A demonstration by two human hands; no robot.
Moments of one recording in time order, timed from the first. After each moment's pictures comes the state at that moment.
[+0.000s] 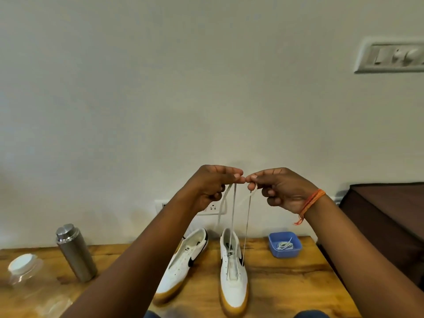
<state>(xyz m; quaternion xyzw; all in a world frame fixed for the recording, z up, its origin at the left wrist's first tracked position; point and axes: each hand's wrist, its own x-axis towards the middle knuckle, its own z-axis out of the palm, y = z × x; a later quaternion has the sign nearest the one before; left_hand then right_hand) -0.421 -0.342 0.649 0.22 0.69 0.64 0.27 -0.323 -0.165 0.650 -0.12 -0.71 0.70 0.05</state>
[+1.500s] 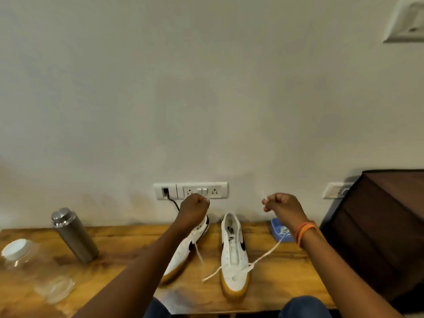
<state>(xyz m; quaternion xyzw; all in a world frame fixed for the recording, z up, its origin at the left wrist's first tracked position) -0.465 -0.354 0.505 0.16 0.87 0.46 0.09 -0.351 -0.130 0.506 -0.26 -0.79 0.52 0.18</state>
